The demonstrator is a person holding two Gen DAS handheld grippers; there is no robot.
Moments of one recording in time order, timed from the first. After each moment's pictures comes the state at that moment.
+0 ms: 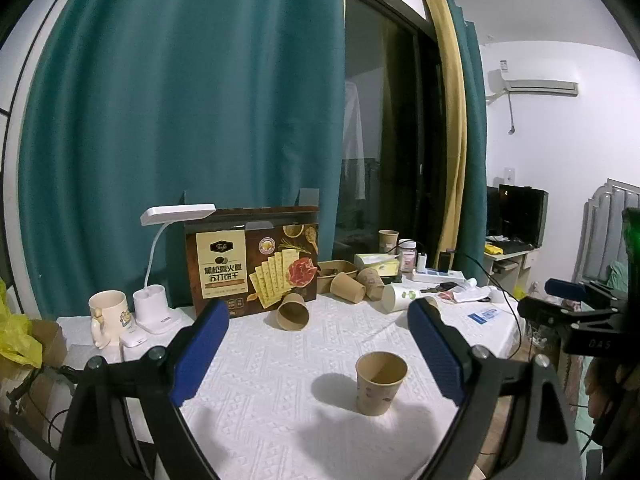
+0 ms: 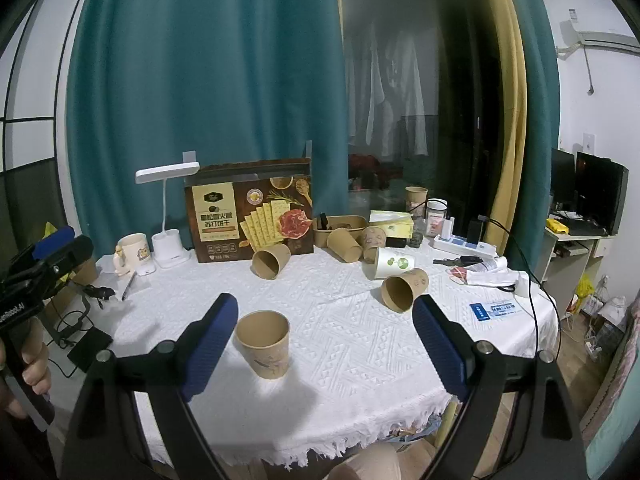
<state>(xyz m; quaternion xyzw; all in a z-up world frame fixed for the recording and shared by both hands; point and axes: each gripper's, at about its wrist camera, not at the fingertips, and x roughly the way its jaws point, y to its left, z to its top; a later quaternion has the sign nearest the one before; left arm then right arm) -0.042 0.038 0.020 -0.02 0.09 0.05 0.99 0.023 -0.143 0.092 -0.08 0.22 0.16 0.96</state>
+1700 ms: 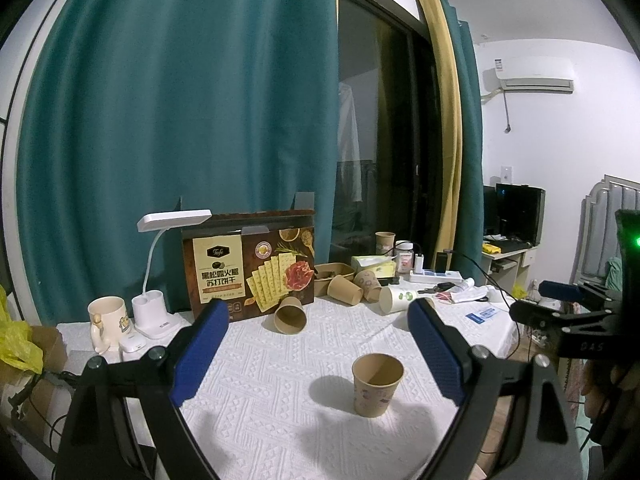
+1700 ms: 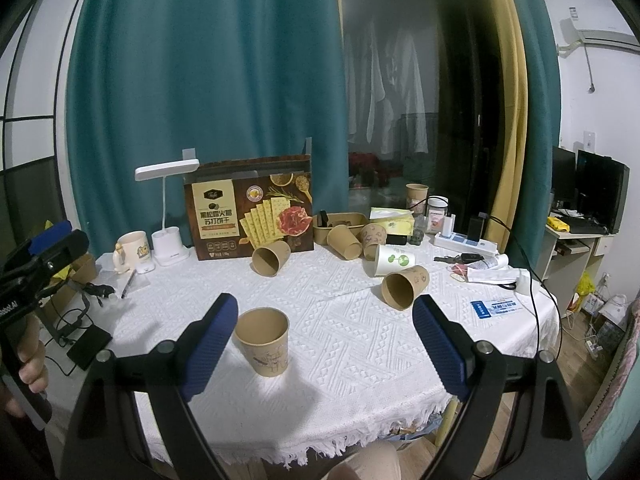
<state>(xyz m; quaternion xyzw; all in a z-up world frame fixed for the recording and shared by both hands) -0.040 0.037 0.021 -0.02 0.09 0.06 0.99 0.025 -0.146 0.089 -0.08 0.22 0.16 0.96</state>
